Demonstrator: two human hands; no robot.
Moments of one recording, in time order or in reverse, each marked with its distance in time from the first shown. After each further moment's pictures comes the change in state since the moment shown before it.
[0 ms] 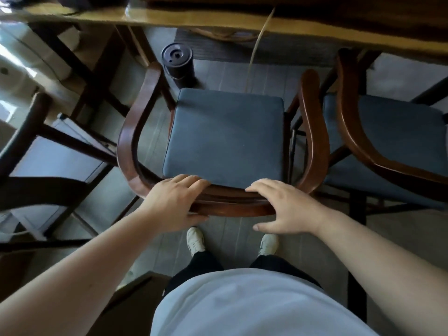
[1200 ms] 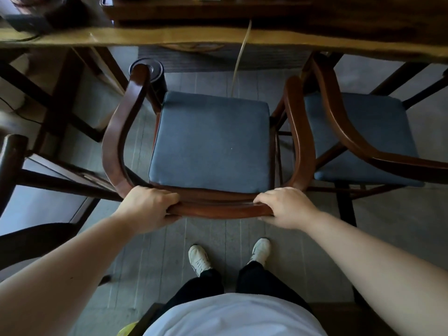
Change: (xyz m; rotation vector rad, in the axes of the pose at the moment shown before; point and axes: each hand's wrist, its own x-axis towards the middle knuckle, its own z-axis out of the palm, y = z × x) left_hand 0.005 -0.143 0.020 -0.026 0.044 0.192; right_hand 0.059 -0.015 0.029 -0.253 0.133 0.233
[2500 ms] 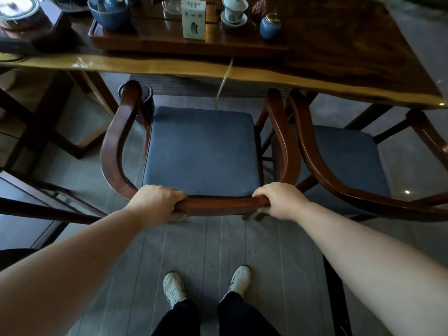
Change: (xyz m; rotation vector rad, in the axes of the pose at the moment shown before) left_hand 0.102 0.024 -0.004 -0.005 0.016 -0.061; right_hand 0.027 0.080 -0.063 0.064 -0.064 0.207
